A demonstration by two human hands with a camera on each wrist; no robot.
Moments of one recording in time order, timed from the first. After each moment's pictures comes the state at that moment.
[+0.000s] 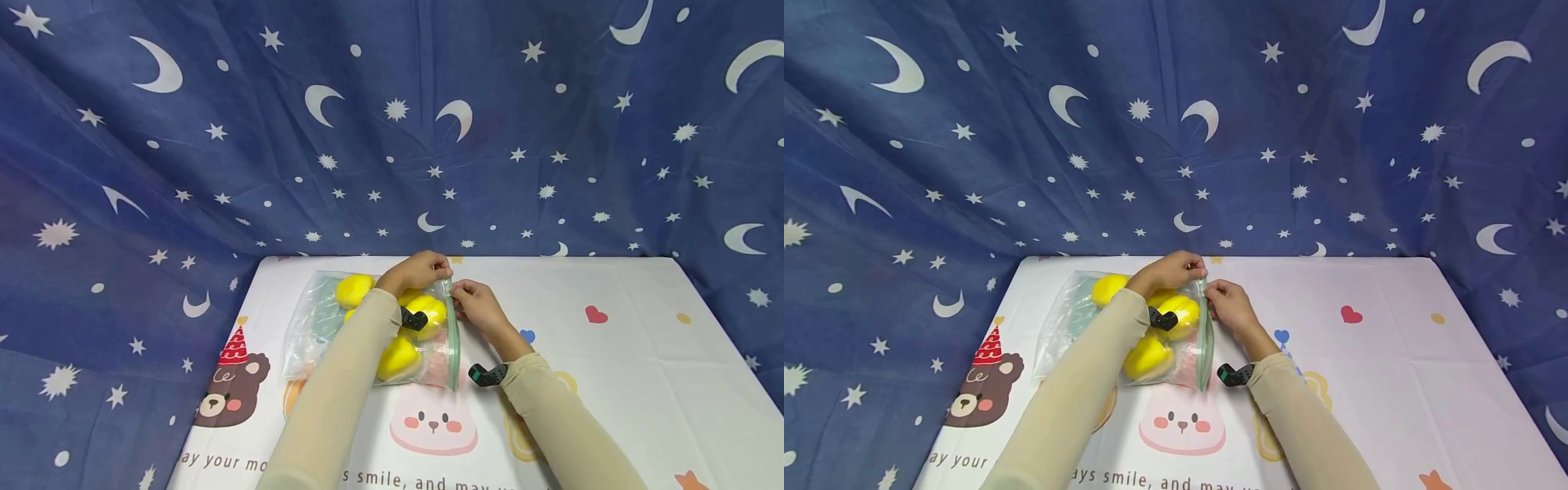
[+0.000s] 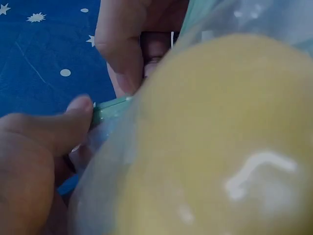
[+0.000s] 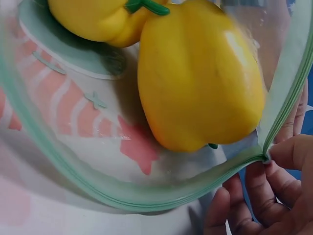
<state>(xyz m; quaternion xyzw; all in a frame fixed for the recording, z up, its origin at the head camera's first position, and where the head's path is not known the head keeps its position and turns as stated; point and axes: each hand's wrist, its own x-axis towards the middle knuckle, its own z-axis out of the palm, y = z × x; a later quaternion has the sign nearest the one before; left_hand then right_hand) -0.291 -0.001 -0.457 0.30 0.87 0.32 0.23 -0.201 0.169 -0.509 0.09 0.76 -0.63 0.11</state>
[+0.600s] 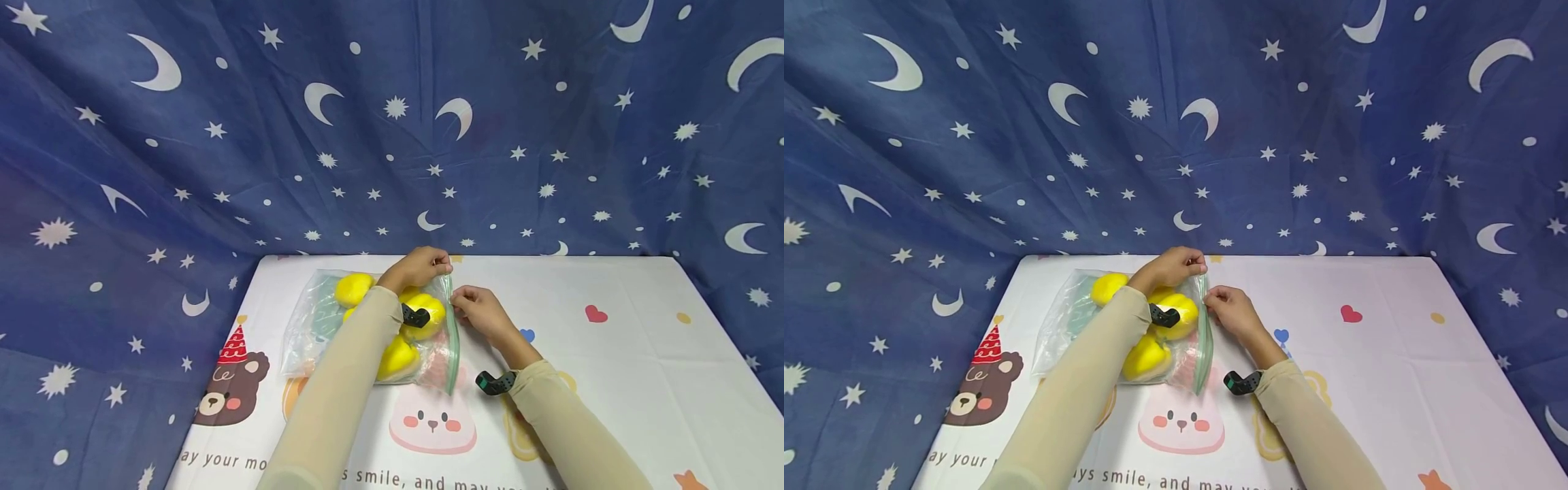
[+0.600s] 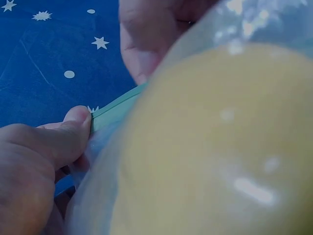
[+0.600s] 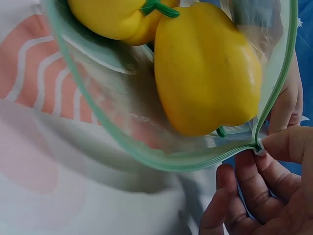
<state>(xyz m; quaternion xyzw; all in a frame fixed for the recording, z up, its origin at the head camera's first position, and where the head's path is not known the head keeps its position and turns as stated) -0.294 0.001 -0.457 0.31 0.88 0.31 0.19 -0.187 0.176 -0.502 0.05 0.78 -0.61 0.14</state>
